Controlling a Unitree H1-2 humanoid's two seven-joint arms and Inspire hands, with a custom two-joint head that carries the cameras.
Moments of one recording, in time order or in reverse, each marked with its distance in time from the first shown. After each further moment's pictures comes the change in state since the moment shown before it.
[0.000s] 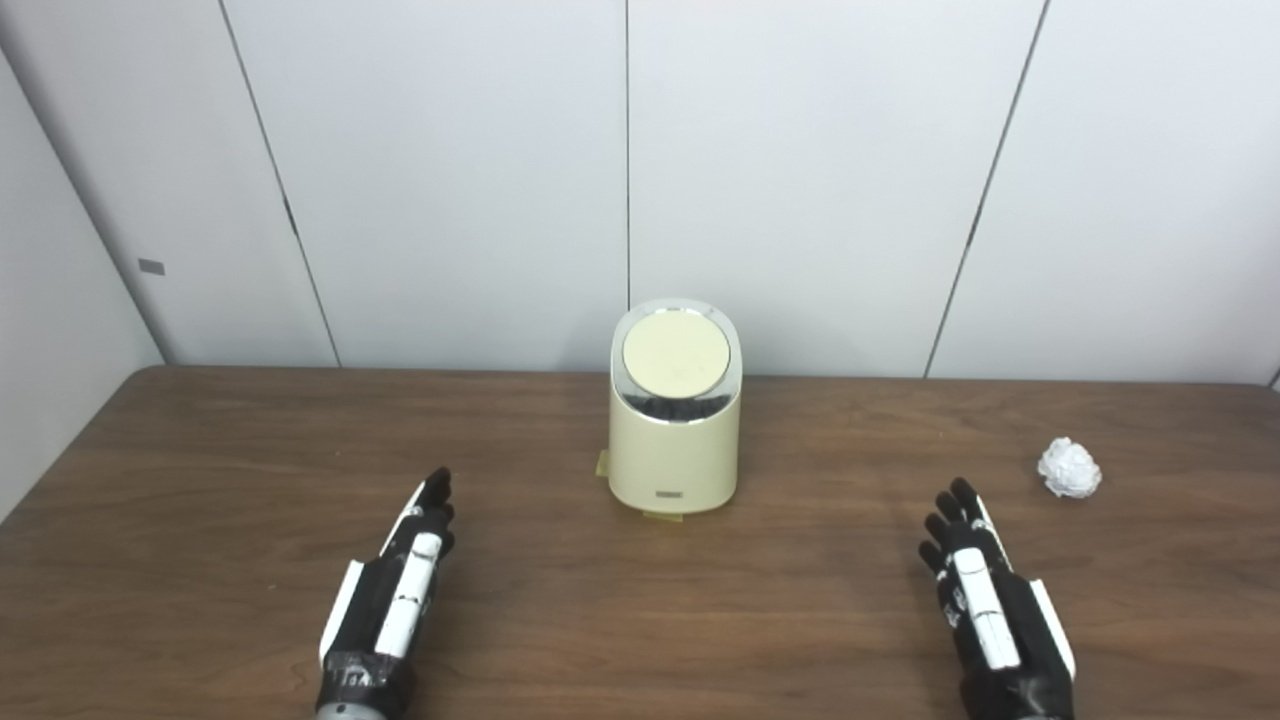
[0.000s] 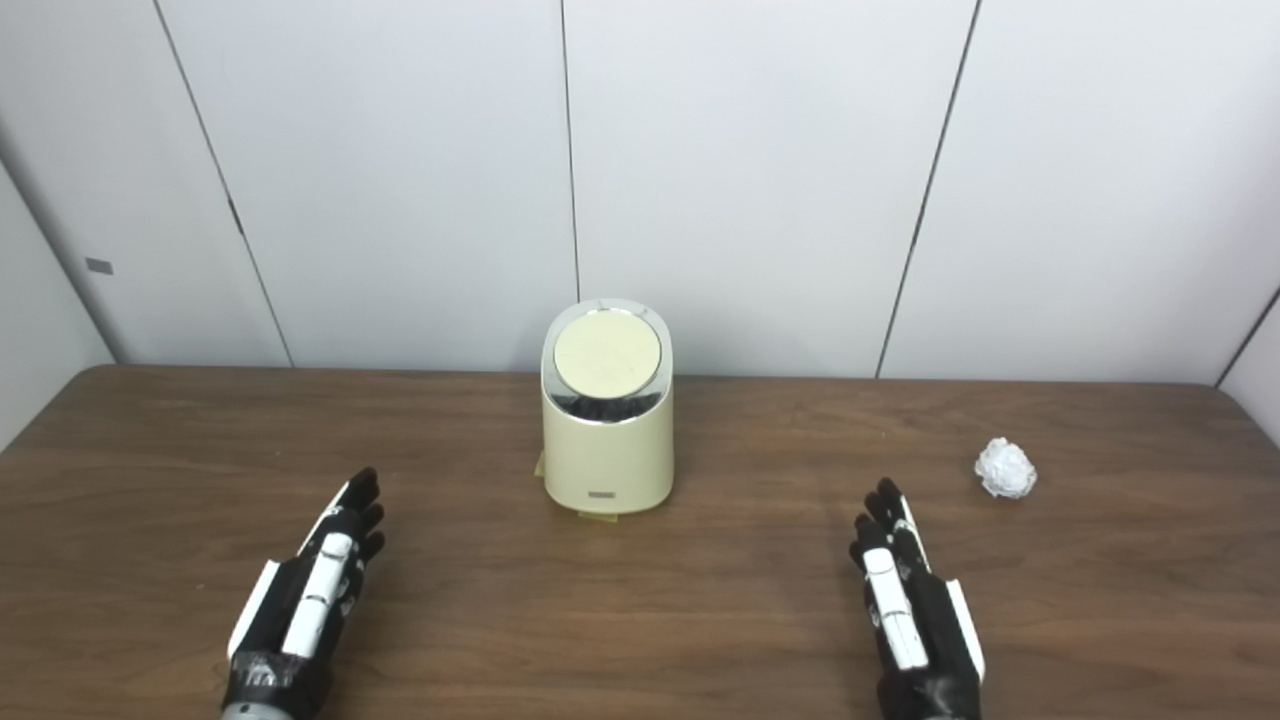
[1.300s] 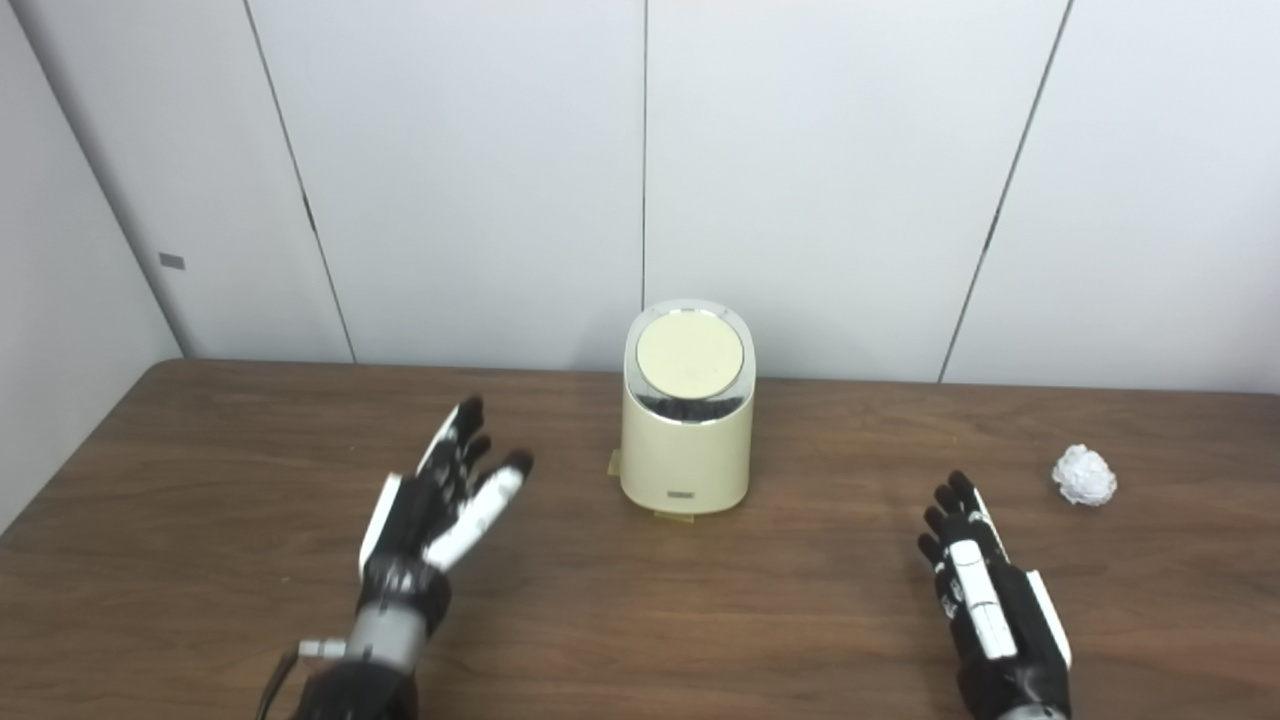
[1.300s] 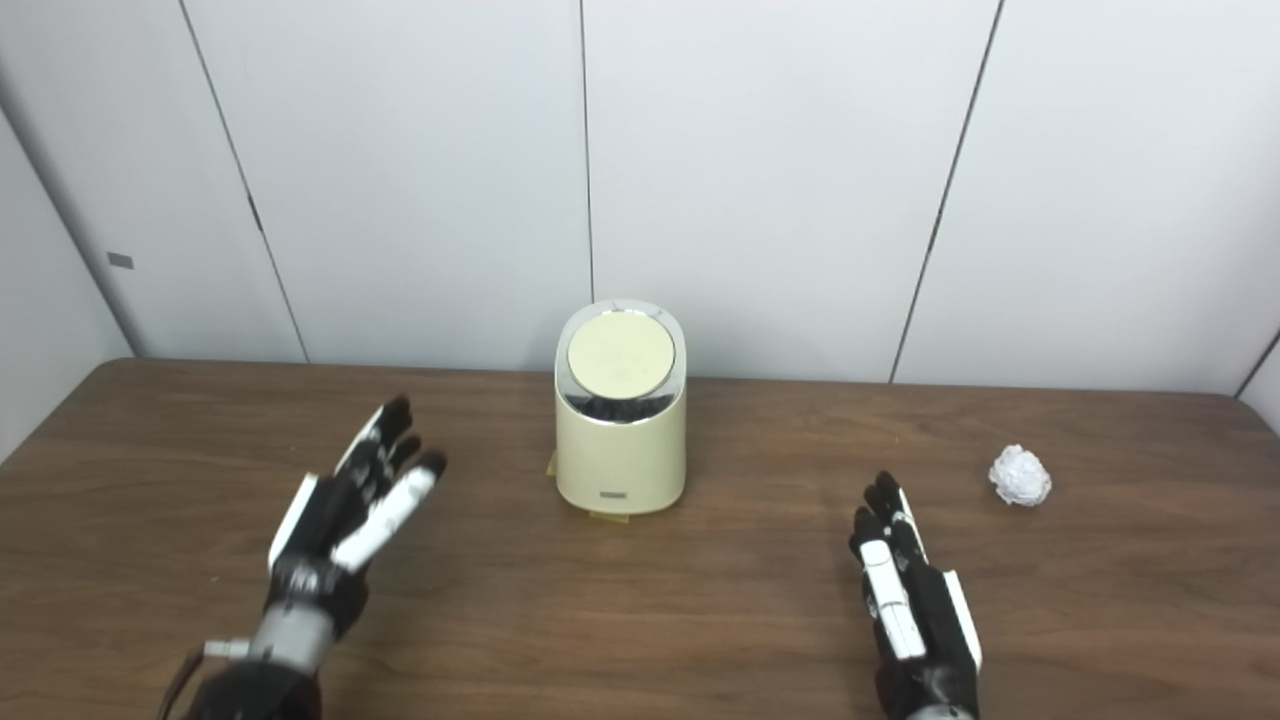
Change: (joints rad) left arm -0.287 0.019 -0.077 -0.073 0.132 0.295 0.064; right arm -0.027 -0.004 0.002 0.022 0.001 -0.001 0.001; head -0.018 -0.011
